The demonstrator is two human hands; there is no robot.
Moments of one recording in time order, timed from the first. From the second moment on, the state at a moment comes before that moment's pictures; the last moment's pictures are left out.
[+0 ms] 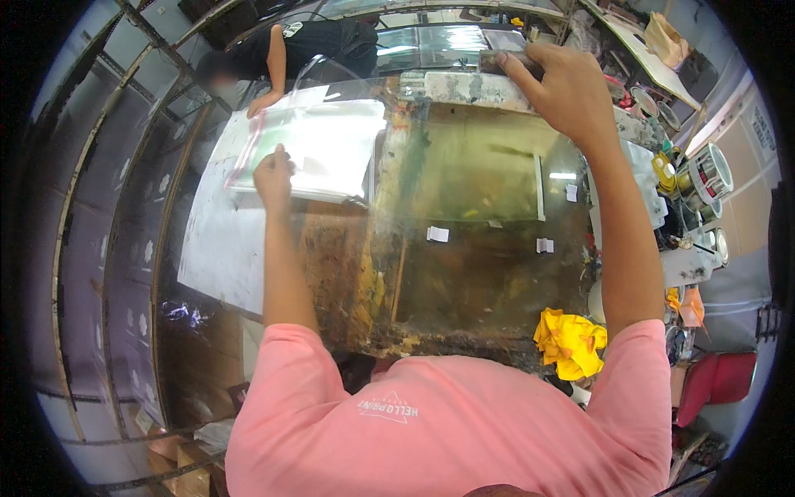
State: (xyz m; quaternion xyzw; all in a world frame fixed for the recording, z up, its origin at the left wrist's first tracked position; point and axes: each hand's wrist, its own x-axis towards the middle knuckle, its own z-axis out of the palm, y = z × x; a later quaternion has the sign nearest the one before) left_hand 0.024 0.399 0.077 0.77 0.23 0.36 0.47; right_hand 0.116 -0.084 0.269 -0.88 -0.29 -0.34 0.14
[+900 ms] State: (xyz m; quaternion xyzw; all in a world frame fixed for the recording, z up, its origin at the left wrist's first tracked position) left_hand -0.010 0.016 0.000 0.97 -0.19 0.07 0.13; right_hand 0.126 -0.081 0.289 -0.87 -0.30 -0.36 0.15
